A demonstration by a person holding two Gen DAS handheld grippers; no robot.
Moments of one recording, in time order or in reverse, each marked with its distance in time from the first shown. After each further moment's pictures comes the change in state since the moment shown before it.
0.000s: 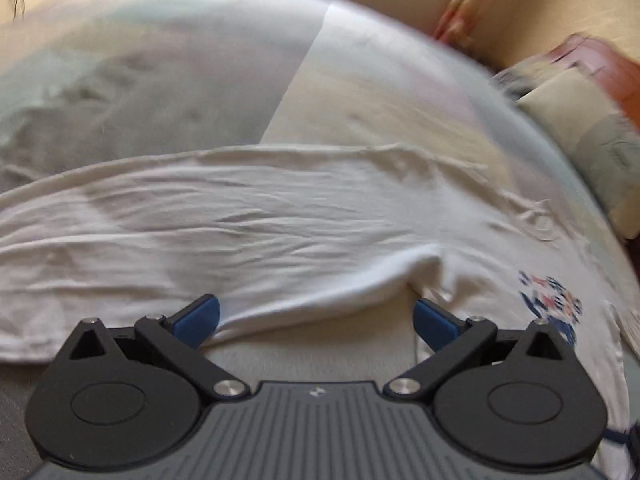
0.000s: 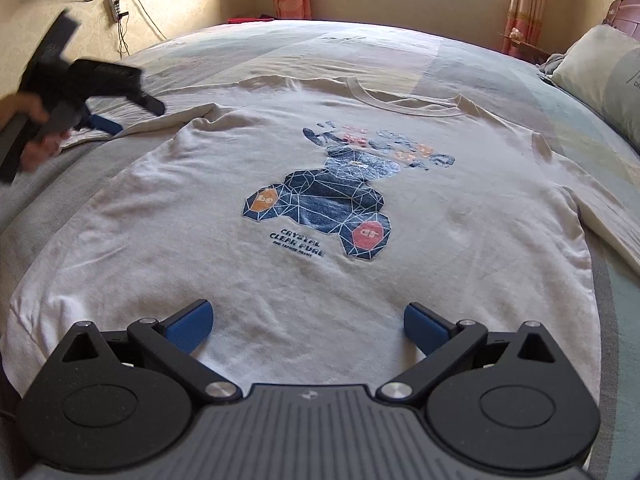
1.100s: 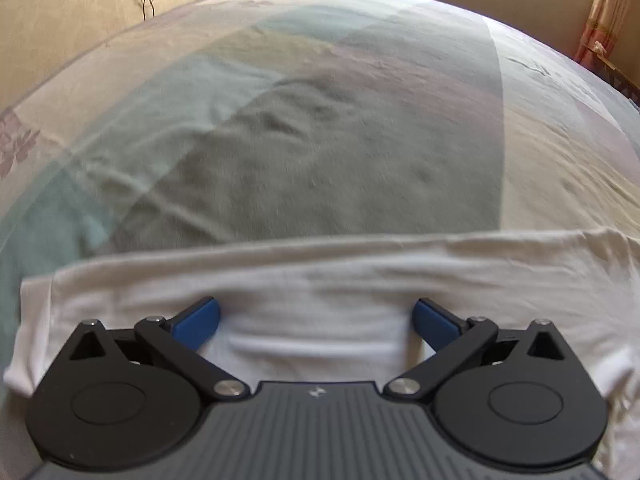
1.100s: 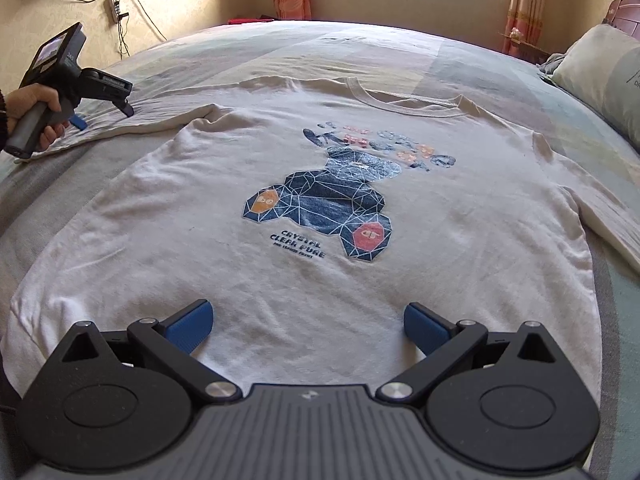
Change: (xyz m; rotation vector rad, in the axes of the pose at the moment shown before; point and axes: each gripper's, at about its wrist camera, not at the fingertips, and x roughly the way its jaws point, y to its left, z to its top) left arm 0.022 0.084 0.060 -0.157 -0.013 0.469; right arm 0.002 0.000 0.001 0.003 0.000 -0.001
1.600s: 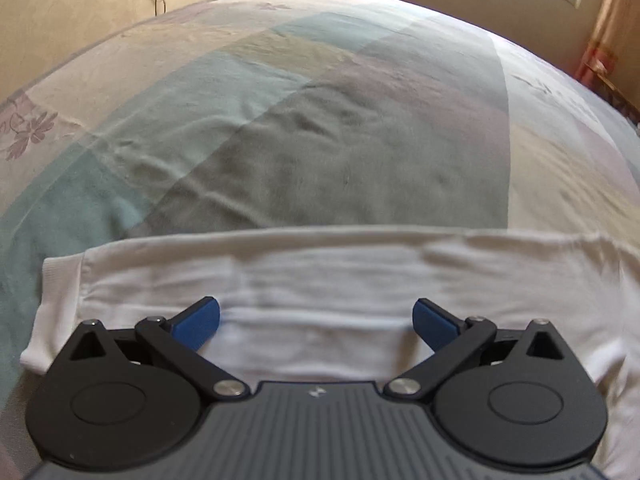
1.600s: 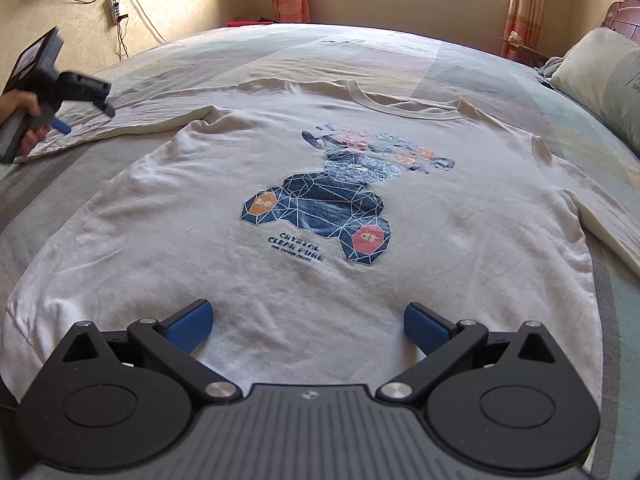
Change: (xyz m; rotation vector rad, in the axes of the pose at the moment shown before) left arm -0.024 0.022 -0.024 -0.013 -0.017 -0.011; right arm 0.004 0.001 -0.001 -0.001 -0.025 -0.013
